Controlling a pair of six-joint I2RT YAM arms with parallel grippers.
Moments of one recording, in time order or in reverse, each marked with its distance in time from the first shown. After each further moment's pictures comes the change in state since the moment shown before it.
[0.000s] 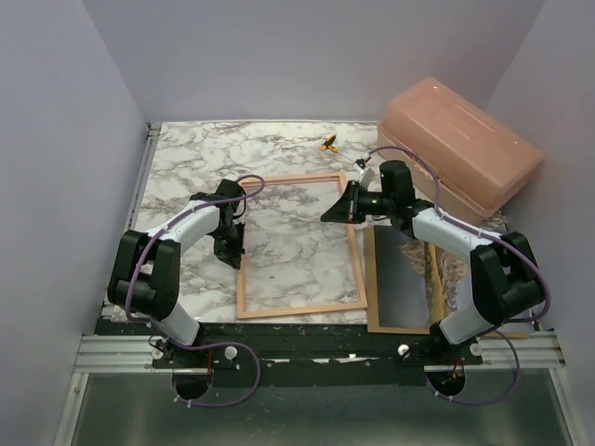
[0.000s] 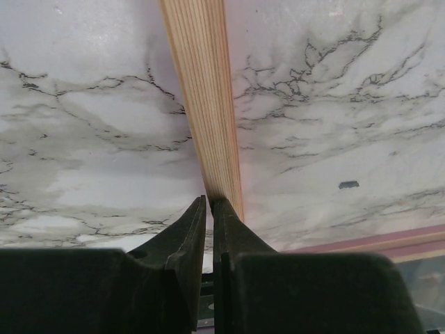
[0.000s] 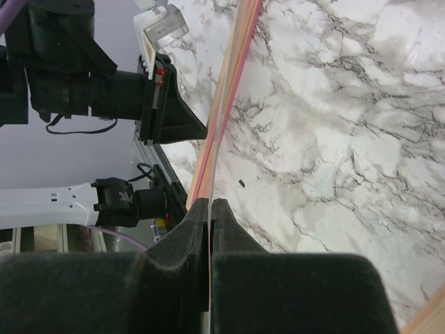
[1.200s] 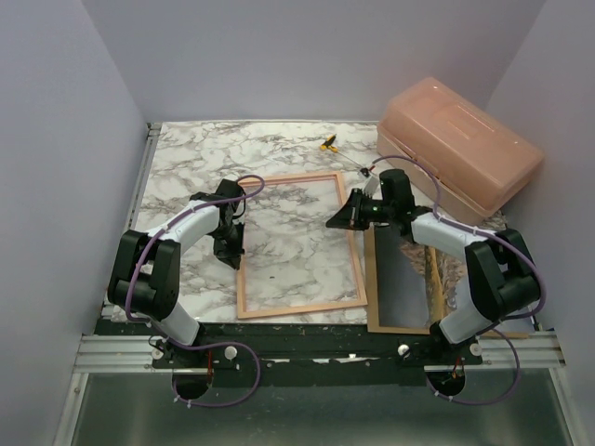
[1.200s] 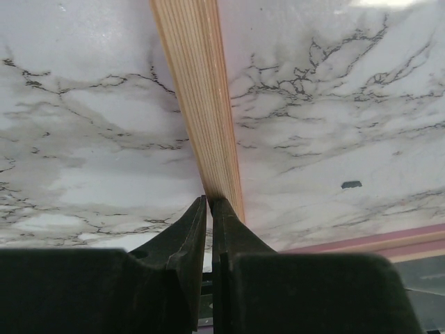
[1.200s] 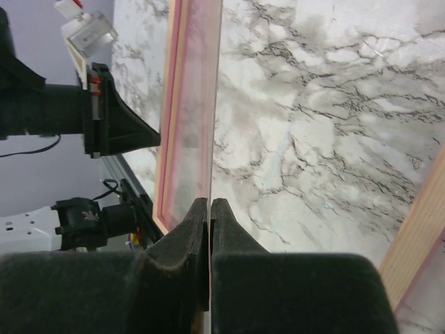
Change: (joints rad) left arm 0.000 0.000 0.000 -0.002 -0.002 0.000; right arm -0.014 0.023 -0.085 0.064 0.082 0.009
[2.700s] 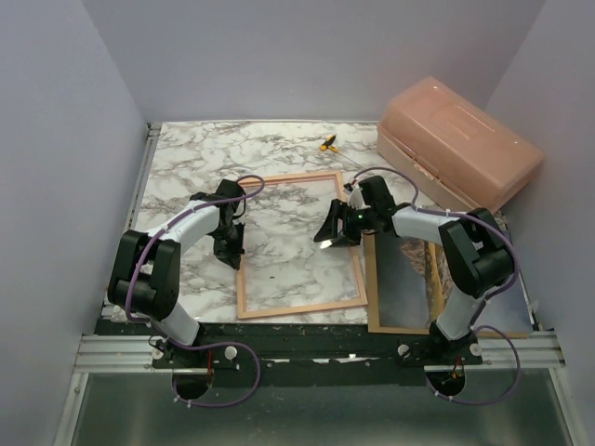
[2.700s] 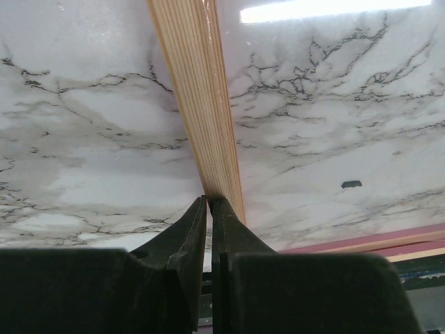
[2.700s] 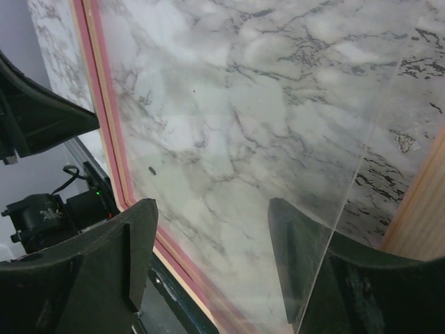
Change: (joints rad) left arm 0.000 0.000 0.000 -0.004 -0.003 0.000; right arm 0.057 0.188 0.100 -0.201 0.035 -0.066
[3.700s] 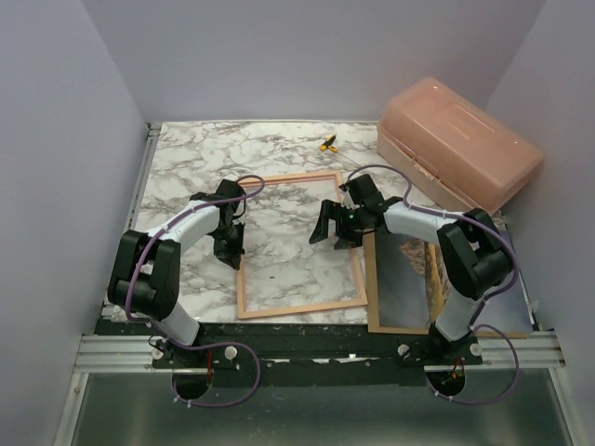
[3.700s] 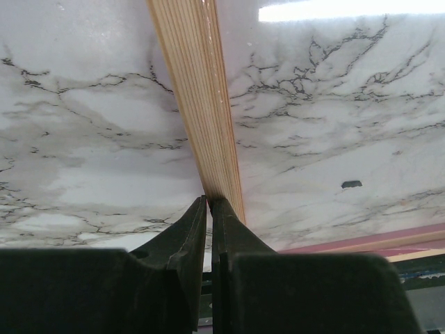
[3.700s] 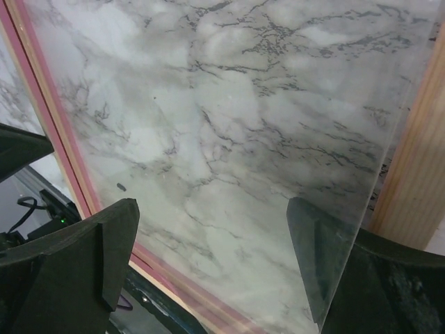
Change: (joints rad) left arm 0.000 0.000 0.000 0.000 0.000 0.000; right arm 0.070 0.015 0.102 -0.207 0.226 0.007
